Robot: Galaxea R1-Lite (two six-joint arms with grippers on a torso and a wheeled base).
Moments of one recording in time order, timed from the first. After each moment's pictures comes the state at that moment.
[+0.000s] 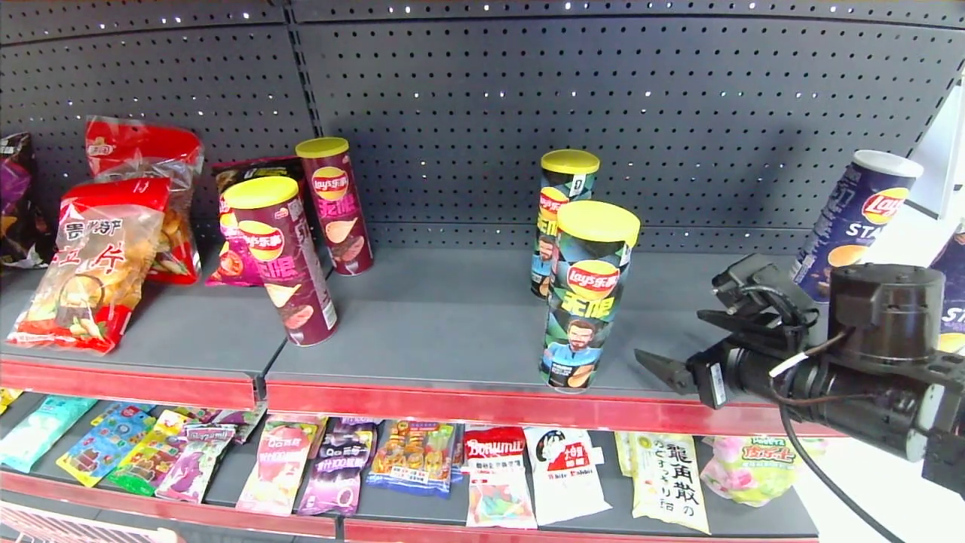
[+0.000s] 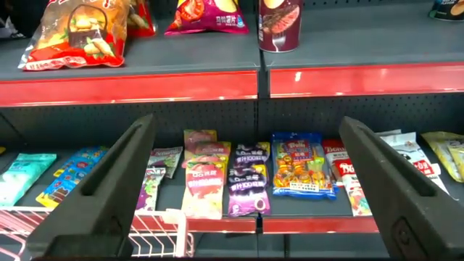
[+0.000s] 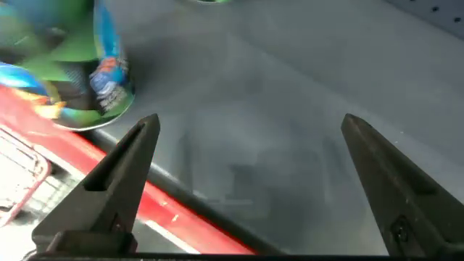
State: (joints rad) left arm 0.00 0.00 -0.01 -0.03 -0.02 0.06; right arm 0.38 1.60 -0.52 -0.70 -0.01 -0.22
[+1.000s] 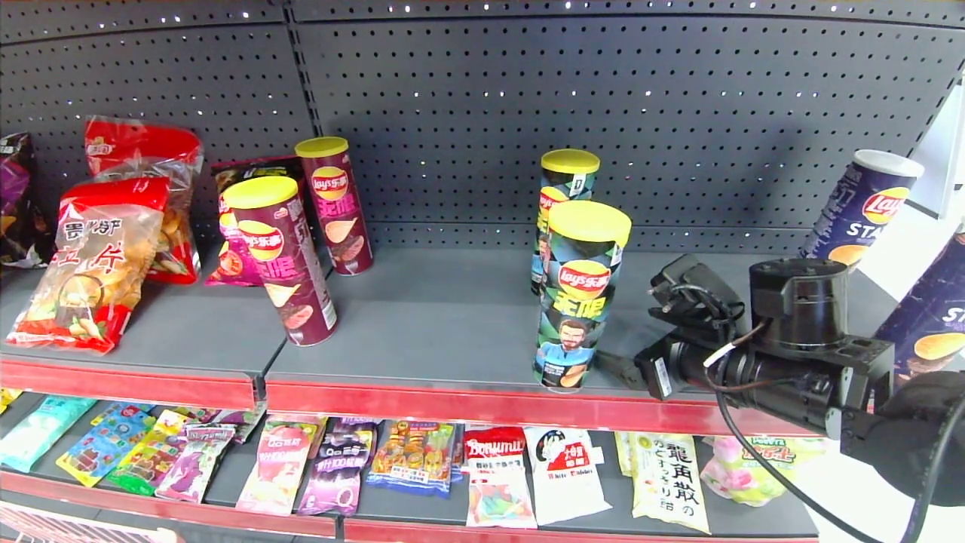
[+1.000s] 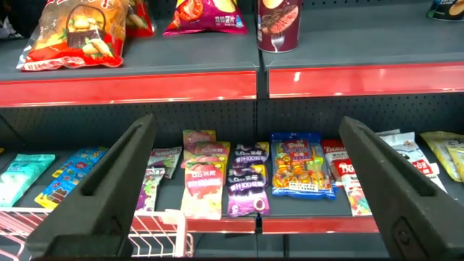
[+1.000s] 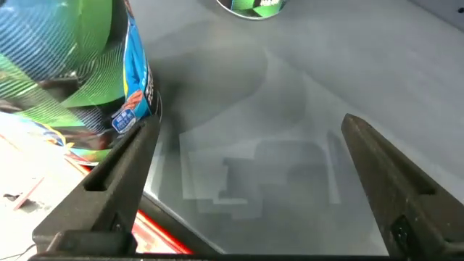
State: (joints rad) left arm 0.00 0.00 -0.01 -0.03 -0.03 0.06; right arm 0.46 1.73 -0.62 -0.71 -0.02 -0.23
